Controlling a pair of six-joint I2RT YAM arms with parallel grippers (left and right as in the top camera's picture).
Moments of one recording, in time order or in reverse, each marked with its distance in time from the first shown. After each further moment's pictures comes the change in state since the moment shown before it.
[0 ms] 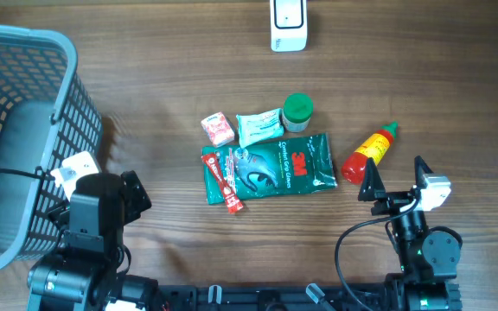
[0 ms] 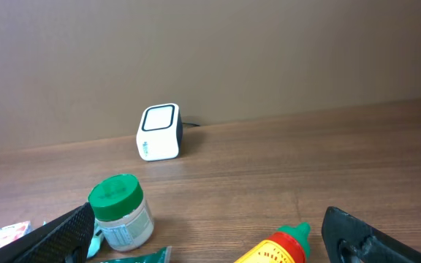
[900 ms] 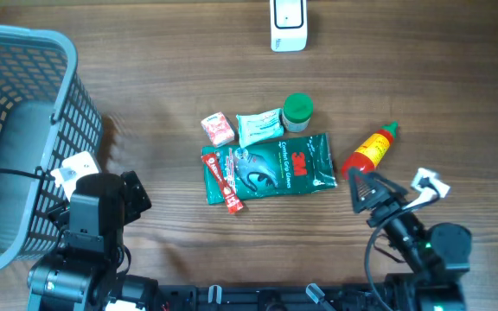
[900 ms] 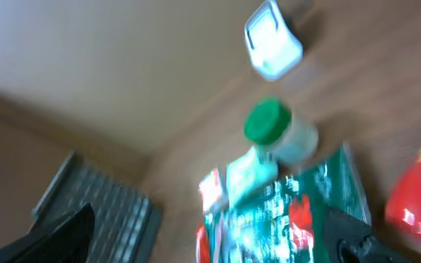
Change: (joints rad) left arm 0.000 0.000 0.000 -0.003 0.000 0.000; right arm 0.002 0.114 0.227 -0.290 -0.354 0.675
